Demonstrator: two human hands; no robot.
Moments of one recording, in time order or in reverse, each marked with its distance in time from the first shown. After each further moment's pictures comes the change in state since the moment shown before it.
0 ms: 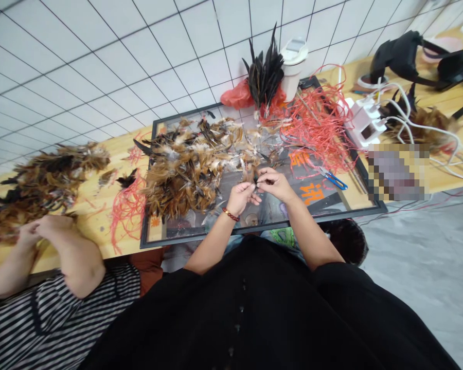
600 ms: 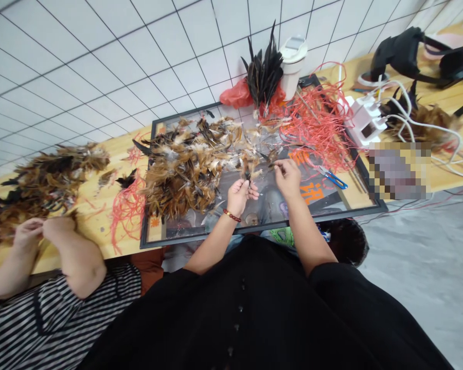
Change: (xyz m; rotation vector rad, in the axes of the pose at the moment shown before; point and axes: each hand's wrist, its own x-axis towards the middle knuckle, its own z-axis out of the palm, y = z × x) left_hand -0.001 0.001 0.009 -0.135 0.199 0.097; right_hand 0.006 0.010 -0.020 -0.627 0.528 -0.184
